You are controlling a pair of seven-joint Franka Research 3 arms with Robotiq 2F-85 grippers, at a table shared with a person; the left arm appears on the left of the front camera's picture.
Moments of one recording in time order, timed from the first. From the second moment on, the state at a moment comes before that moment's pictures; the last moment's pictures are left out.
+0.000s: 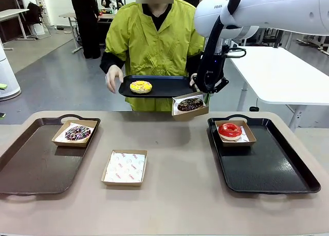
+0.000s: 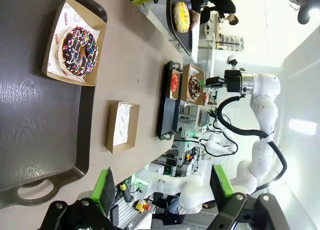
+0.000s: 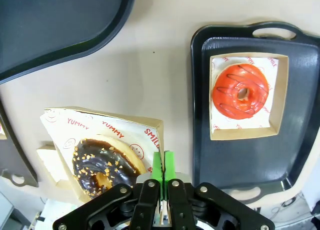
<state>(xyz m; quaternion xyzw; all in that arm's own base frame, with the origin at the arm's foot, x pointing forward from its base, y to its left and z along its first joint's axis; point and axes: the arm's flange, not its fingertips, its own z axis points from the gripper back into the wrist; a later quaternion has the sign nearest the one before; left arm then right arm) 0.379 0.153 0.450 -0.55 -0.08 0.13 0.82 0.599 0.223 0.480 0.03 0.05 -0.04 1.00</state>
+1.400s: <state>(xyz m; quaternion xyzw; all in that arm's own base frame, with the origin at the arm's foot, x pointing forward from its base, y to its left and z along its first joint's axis) 0.395 0.104 0.497 -0.47 -0.04 0.12 0.88 0.531 0.148 0.492 0.01 0.10 -0.02 0.99</state>
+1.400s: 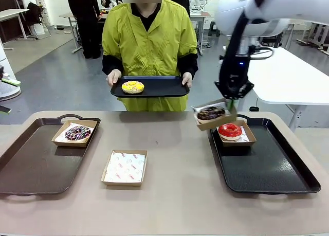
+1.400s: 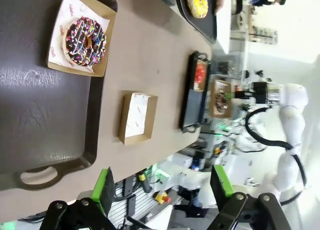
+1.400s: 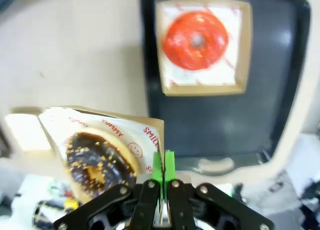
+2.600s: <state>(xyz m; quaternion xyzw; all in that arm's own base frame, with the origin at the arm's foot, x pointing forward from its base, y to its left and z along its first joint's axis) 0.425 -0.168 0.503 -0.10 -0.02 0.04 0.99 0.449 0.011 0.420 0.04 0.00 -0.04 1.00</state>
